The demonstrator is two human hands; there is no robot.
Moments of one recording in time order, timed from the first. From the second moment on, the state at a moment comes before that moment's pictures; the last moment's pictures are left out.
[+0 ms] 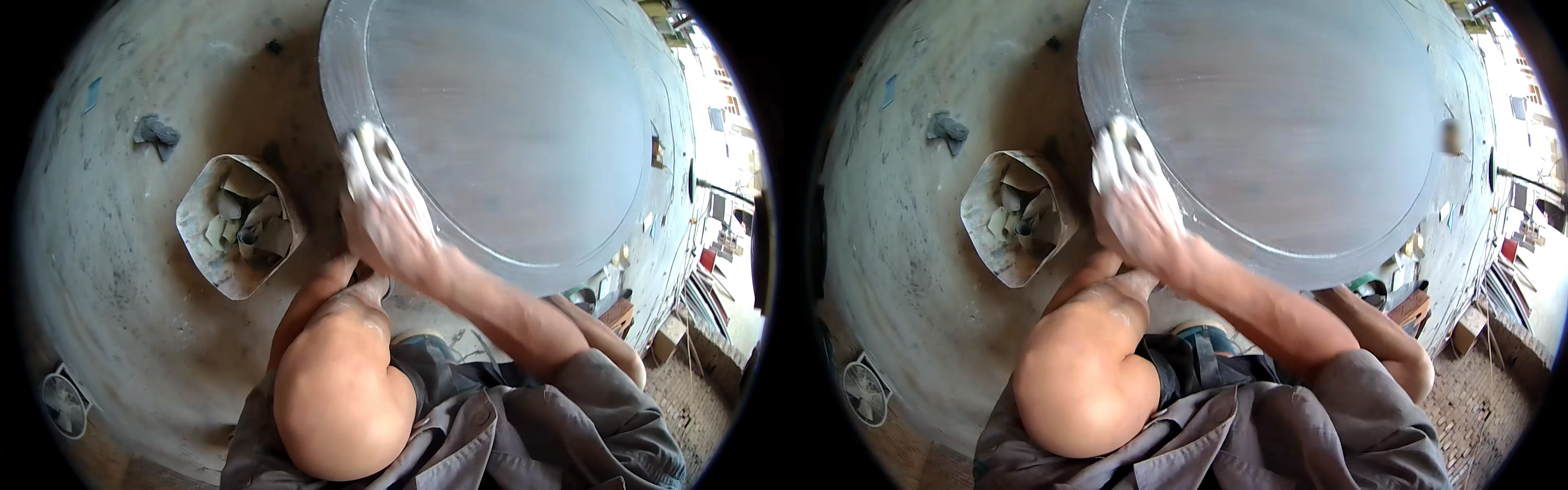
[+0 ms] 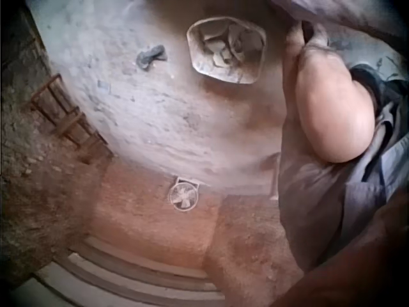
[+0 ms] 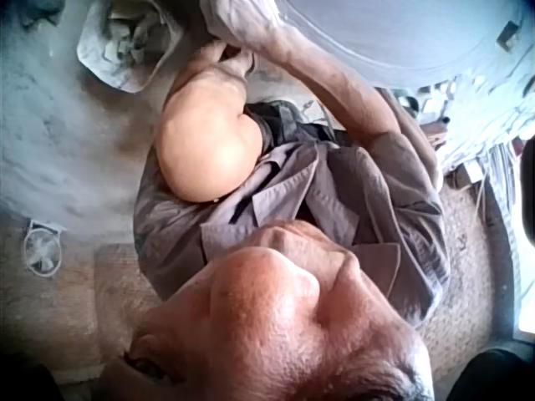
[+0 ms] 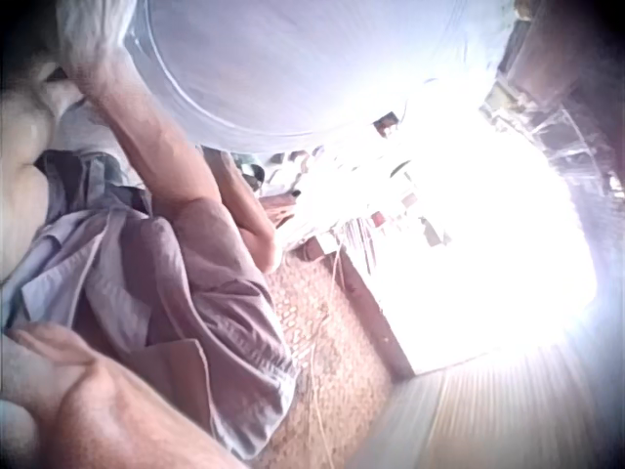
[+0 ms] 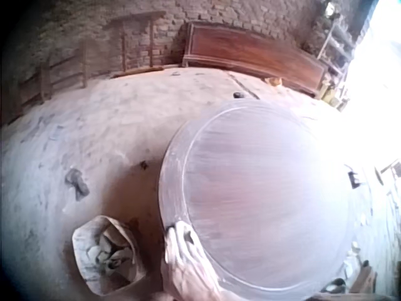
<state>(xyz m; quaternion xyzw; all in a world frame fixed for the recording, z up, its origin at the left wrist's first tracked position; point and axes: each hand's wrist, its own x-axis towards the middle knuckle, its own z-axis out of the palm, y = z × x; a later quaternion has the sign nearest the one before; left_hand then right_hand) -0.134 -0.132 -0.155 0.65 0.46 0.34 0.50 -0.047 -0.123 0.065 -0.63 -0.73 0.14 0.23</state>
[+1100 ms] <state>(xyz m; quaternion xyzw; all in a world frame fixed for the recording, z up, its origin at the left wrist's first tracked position) -0.143 -0.135 -0.172 0.76 0.45 0.28 0.38 0.054 -0.312 0.062 -0.57 -0.79 0.21 0.03</state>
